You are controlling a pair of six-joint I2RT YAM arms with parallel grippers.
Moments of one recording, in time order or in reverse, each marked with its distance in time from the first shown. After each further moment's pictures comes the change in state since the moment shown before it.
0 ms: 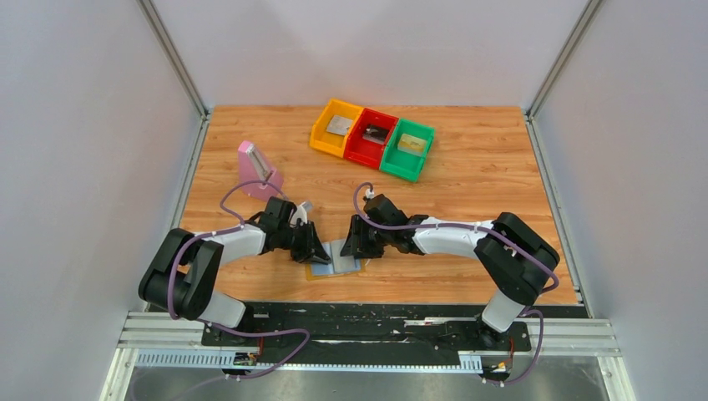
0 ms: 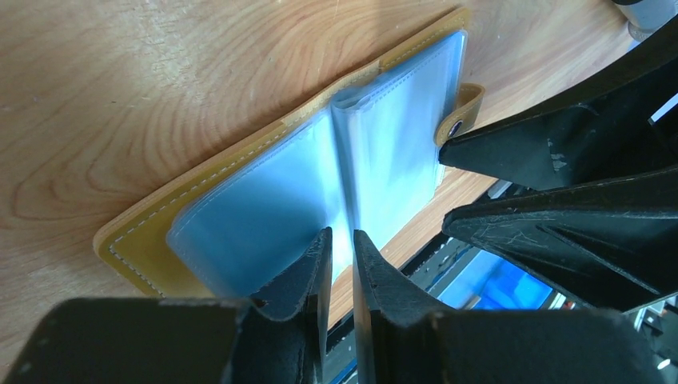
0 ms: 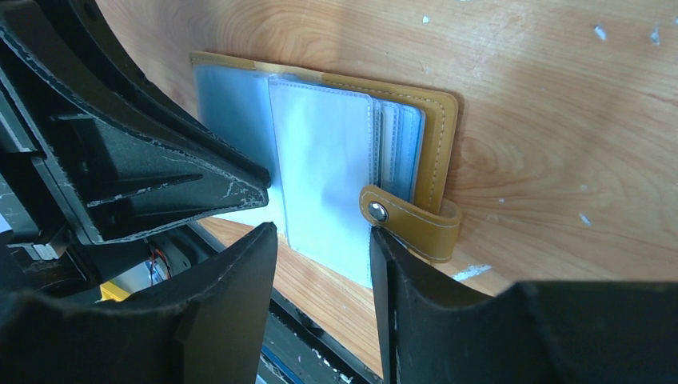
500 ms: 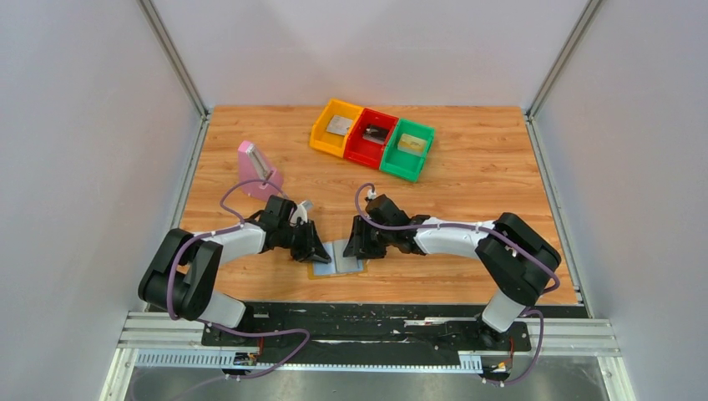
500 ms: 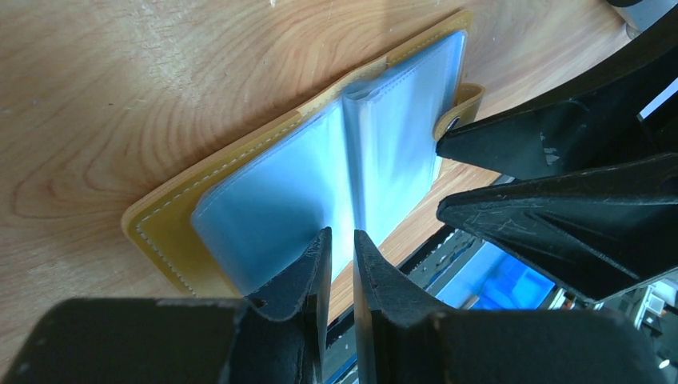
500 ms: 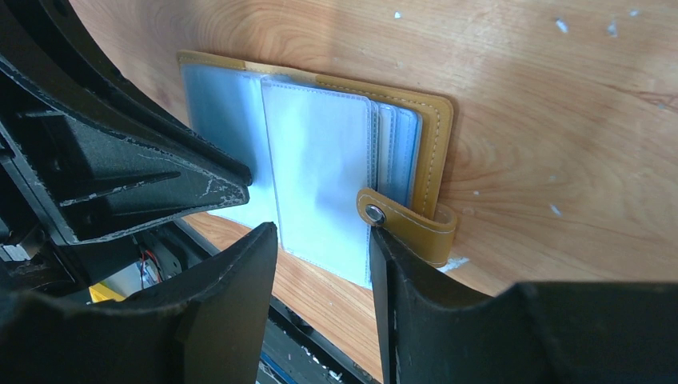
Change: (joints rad) left arm 0.000 -0.002 0.014 -0.019 -0.001 0.000; right arm -0.014 -0.010 -0.017 -0.011 0.002 -0.015
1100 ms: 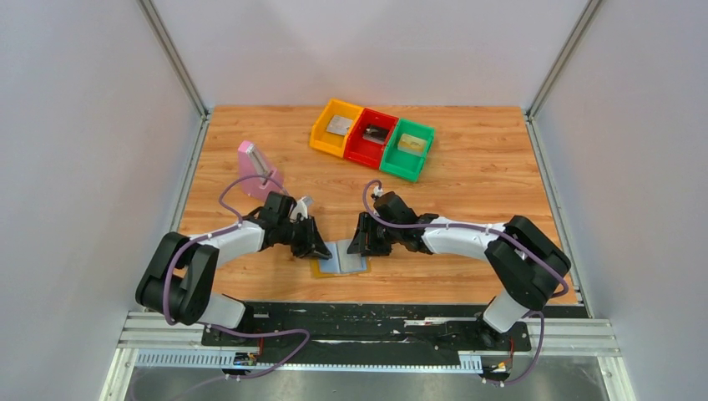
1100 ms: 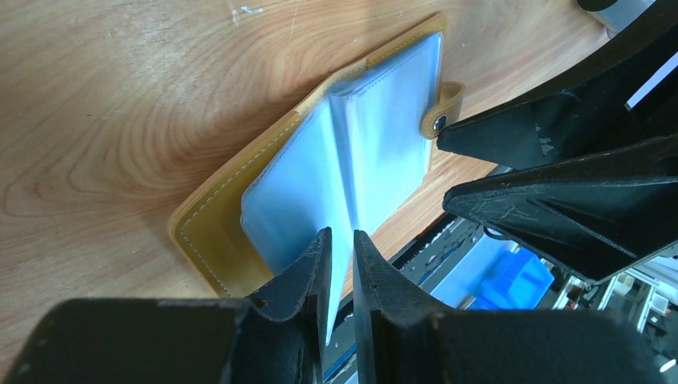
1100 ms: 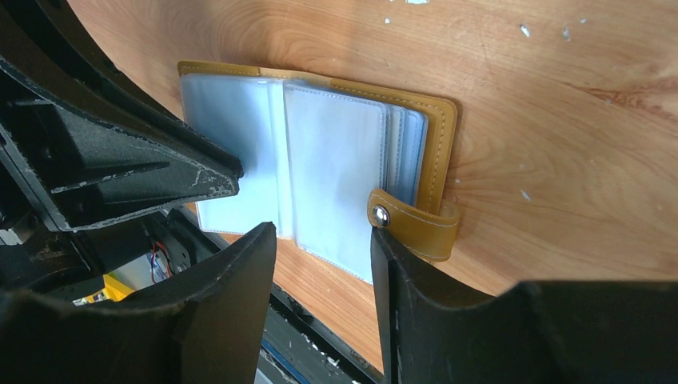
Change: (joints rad) left arm 0.000 -0.029 0.036 -0.034 0.006 0.000; right arm -0.040 -0.053 -0.028 0.002 -0.034 -0.019
